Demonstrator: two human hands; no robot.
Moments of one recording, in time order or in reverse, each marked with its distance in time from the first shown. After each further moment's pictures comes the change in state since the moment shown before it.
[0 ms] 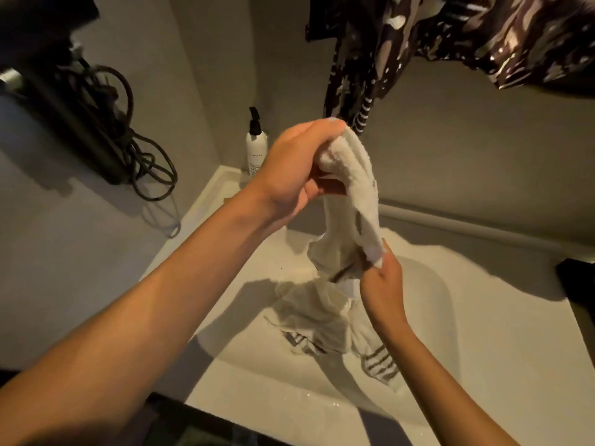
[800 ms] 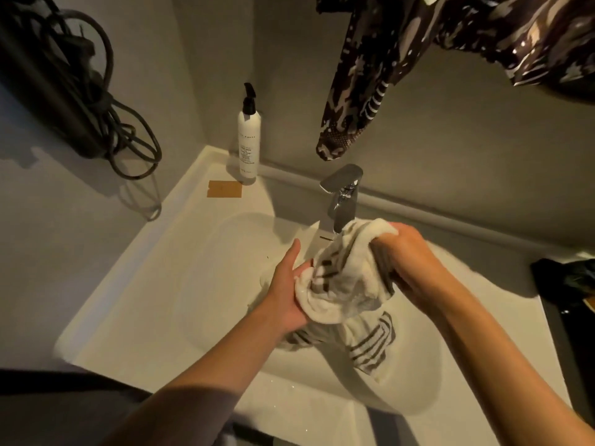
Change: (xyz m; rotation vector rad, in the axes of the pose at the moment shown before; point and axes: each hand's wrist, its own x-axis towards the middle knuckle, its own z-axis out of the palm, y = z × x) left_hand -0.042 -0.208 -0.027 -0.758 0.135 -0.799; right_hand 0.029 -0.053 -0.039 -0.117 -0.355 0.223
